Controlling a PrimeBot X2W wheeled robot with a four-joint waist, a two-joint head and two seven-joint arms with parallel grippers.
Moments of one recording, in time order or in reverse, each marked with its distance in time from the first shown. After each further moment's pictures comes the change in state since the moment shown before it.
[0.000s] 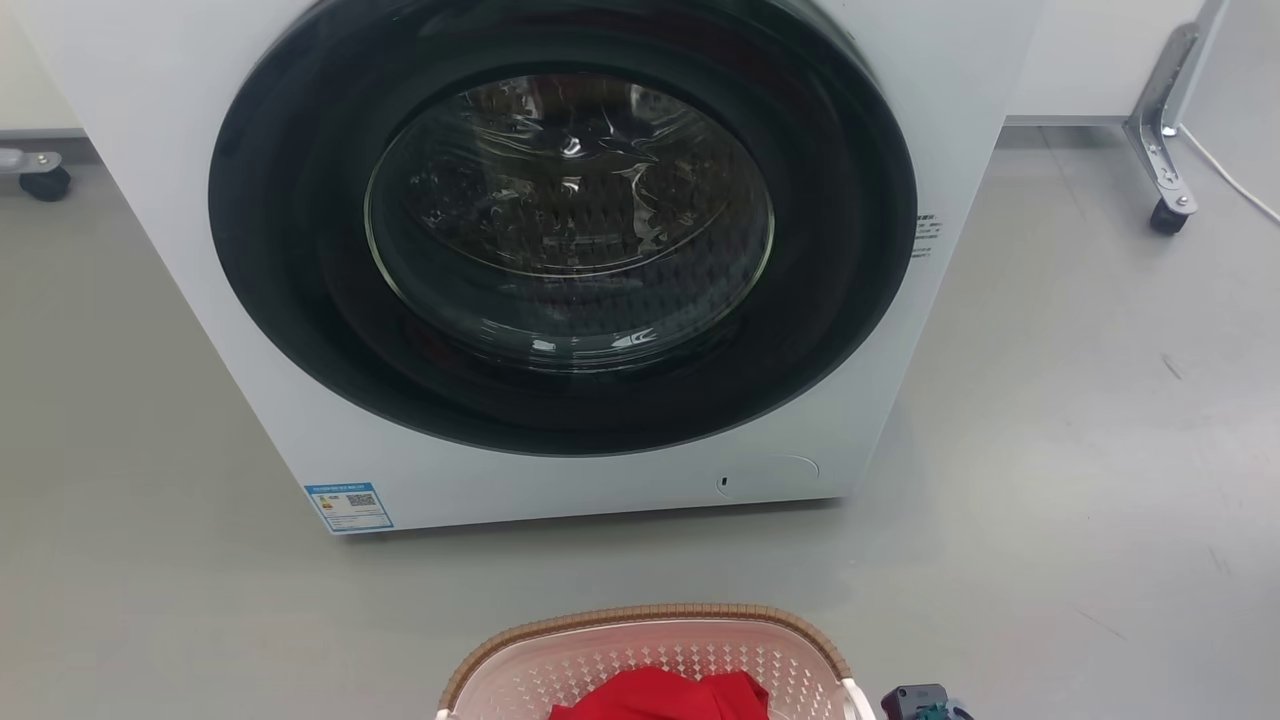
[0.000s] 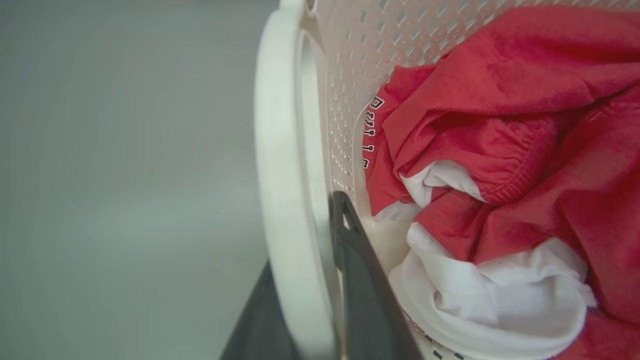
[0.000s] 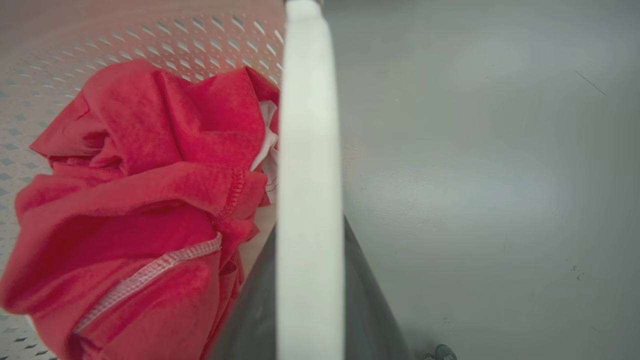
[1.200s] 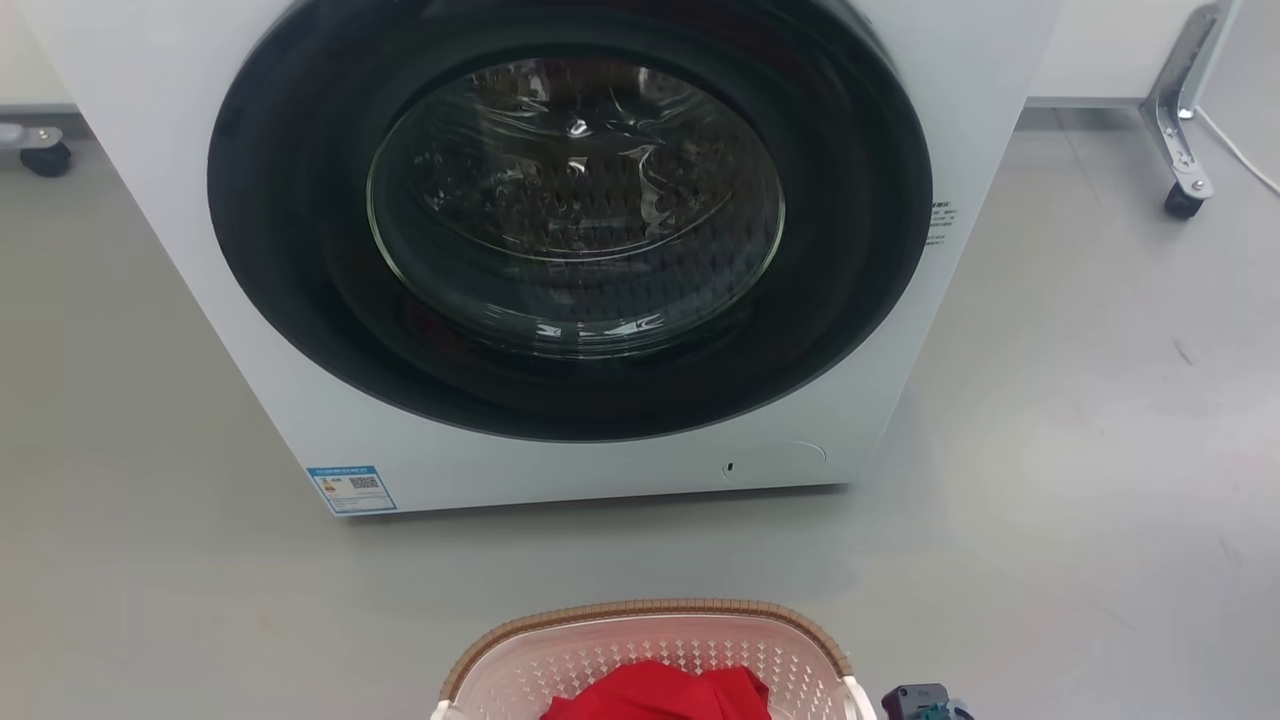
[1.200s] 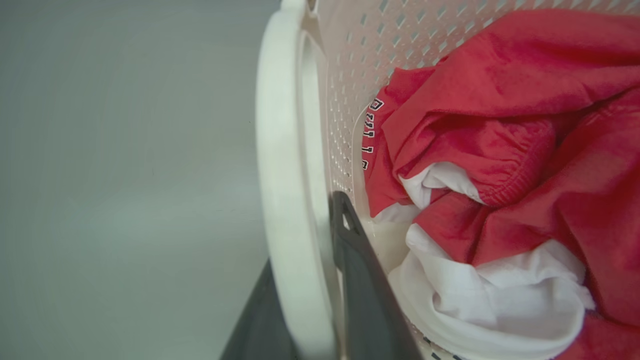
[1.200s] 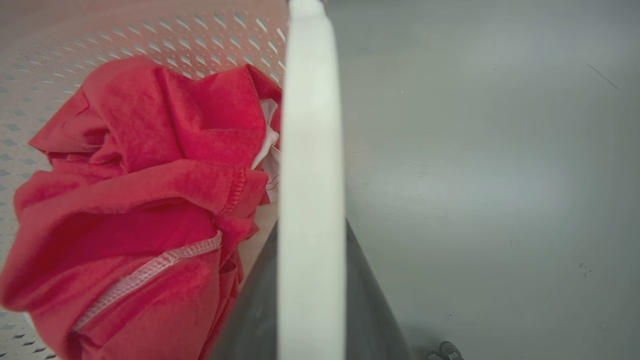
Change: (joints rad) left arm -0.013 0.001 -0.030 0.001 -0.020 0.000 -0.010; right arm -0.011 -0.001 0.055 0.009 0.061 0.000 -0.021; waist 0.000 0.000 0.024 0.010
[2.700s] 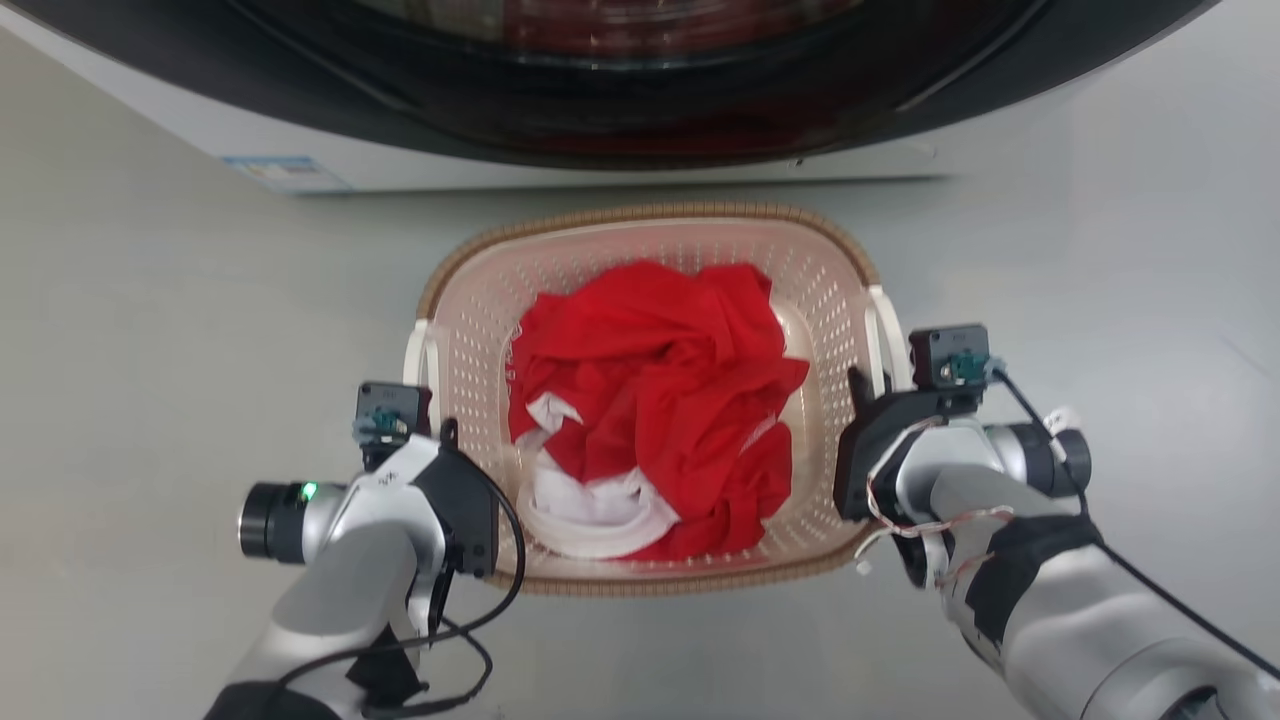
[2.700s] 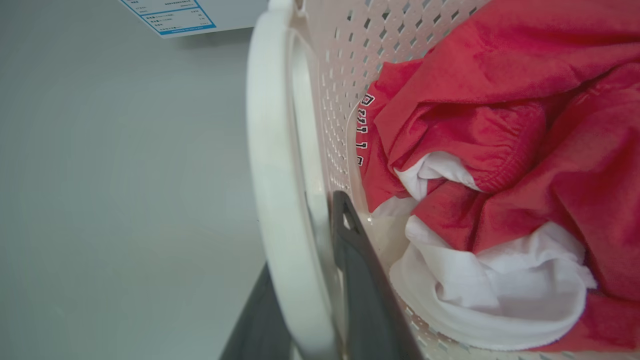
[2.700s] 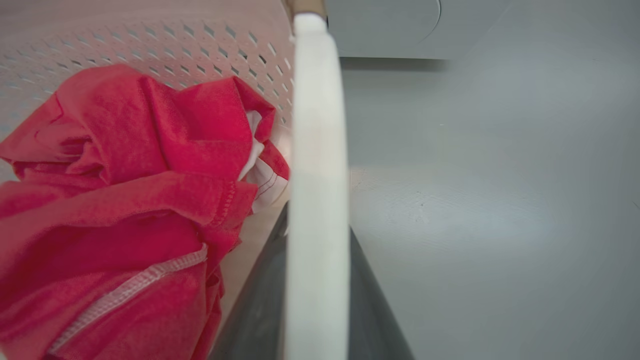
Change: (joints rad) left arm -0.463 0.010 0.018 -0.023 0.024 0.017 -0.053; right arm -0.517 0.005 -0.034 0.135 -0.060 0.003 -0.111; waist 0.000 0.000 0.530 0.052
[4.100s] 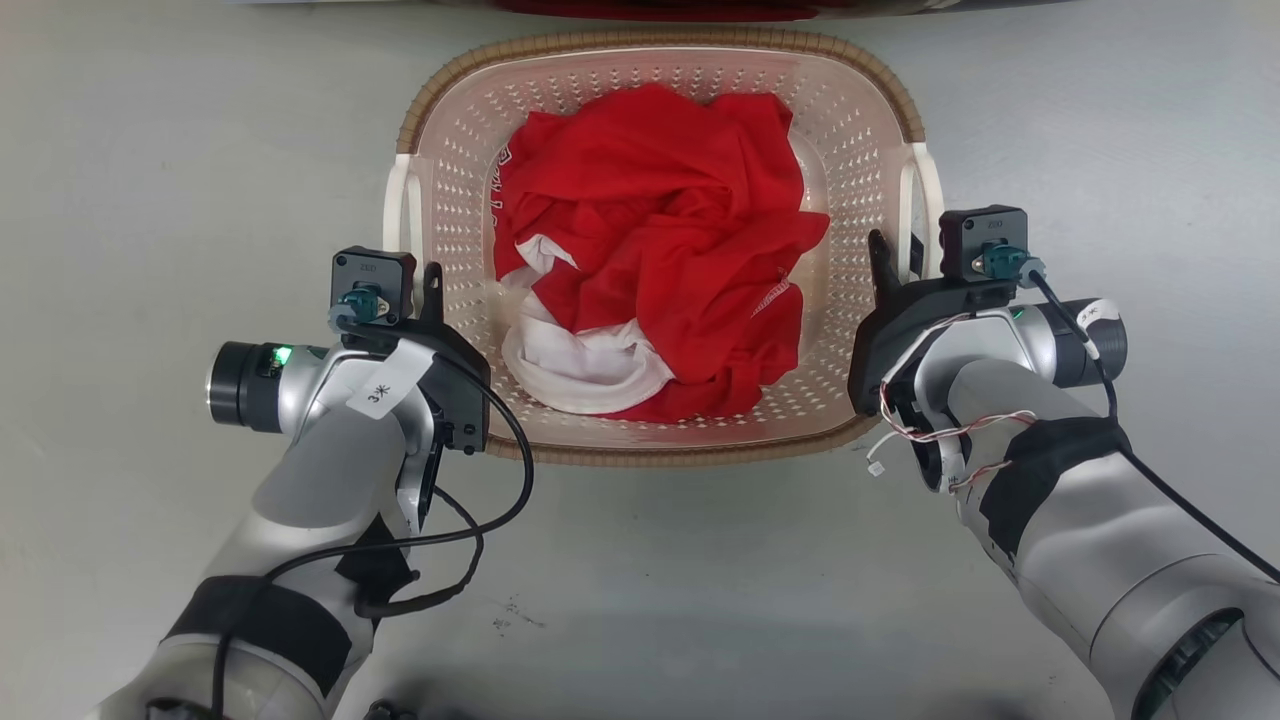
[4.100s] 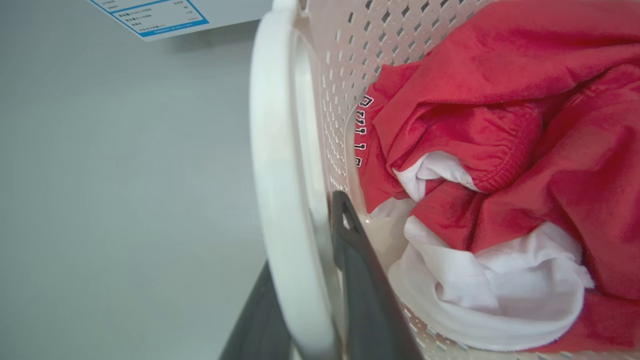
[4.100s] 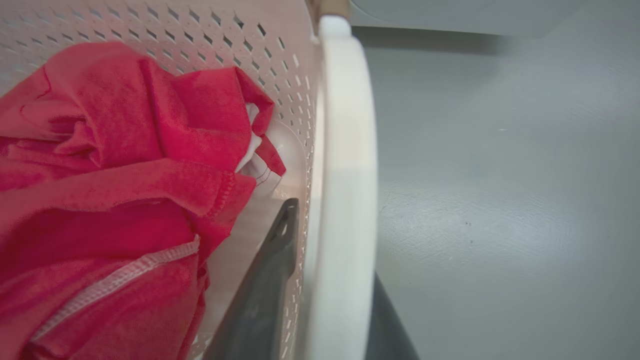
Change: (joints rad) left arm -0.198 -0.011 0.006 0.050 0.041 0.001 -0.112; right arm -0.169 -0.007 0.003 0.042 -0.030 0.000 -0.100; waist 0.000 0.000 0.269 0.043
